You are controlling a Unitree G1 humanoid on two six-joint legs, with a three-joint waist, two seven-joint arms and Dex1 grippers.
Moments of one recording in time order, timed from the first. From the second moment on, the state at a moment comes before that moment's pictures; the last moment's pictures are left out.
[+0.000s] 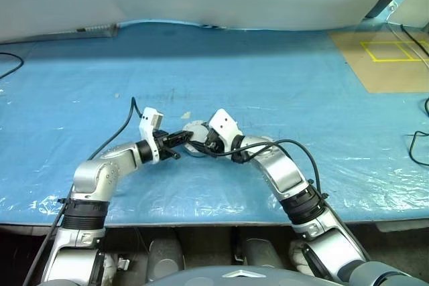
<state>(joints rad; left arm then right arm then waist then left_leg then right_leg) -0.29 0.39 0.07 -0.07 -0.67 0.84 -0.63 -0.46 -0.18 0.38 -0.01 0.01 0.52 0.60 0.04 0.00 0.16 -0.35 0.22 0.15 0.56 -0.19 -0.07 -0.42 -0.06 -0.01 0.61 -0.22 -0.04</state>
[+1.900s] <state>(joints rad) -0.35 0.37 0.03 0.00 -0.56 0.82 -0.70 -0.33 -0.12 -0.09 -0.24 0.50 1.04 0.46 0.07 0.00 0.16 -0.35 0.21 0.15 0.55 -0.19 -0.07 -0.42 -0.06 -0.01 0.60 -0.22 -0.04</state>
